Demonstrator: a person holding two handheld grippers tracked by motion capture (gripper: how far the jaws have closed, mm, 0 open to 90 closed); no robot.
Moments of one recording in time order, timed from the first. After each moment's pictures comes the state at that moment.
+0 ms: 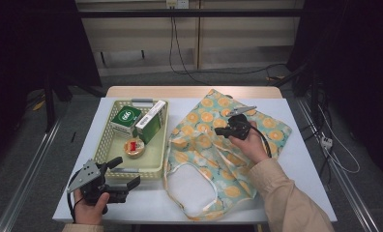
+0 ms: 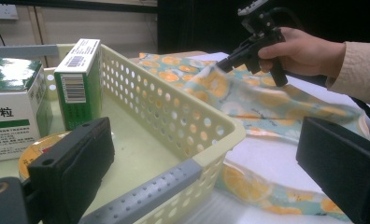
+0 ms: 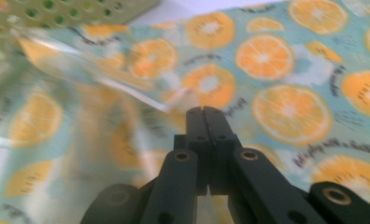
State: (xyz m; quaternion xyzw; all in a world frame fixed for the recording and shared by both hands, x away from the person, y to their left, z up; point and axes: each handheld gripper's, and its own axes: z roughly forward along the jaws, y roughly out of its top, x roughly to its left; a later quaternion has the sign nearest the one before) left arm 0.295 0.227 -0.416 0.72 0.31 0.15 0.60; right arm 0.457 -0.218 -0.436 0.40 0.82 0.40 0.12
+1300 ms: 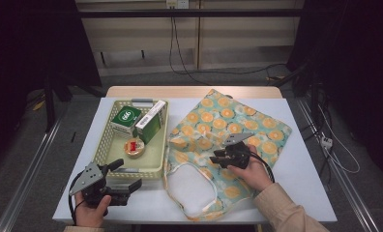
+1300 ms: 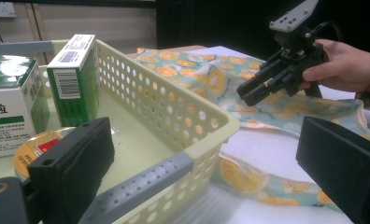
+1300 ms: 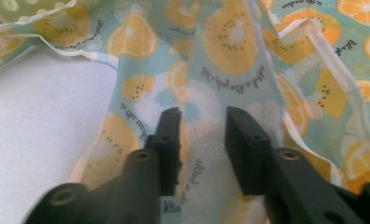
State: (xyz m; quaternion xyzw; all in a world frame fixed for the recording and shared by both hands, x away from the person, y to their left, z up) left arm 0.290 0.224 -0.417 0.73 0.31 0.16 0.59; right arm 0.377 -0.198 -0.452 0.34 0.85 0.40 0.10
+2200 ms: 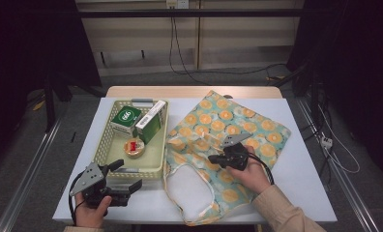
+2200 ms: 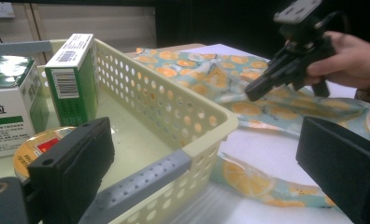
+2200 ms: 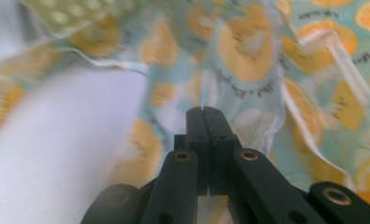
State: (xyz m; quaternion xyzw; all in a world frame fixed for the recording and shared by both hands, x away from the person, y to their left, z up) left arm 0.289 0.224 -0.416 0.74 0.30 0.16 0.59; right arm 0.366 -0.187 -0.436 0.32 0.85 0.41 0.08
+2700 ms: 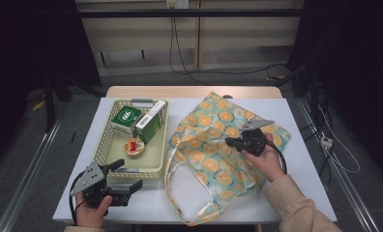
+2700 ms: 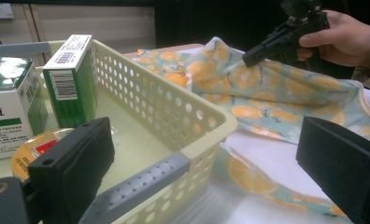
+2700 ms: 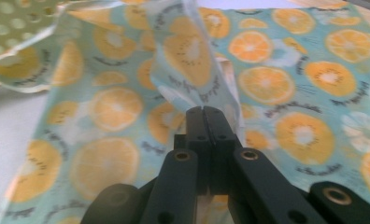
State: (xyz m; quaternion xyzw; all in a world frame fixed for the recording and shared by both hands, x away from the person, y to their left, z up) left arm 0.290 0.222 -0.416 0.74 0.30 0.16 0.58; right arm 0.392 -0.240 -0.416 0.38 0.82 0.41 0.16
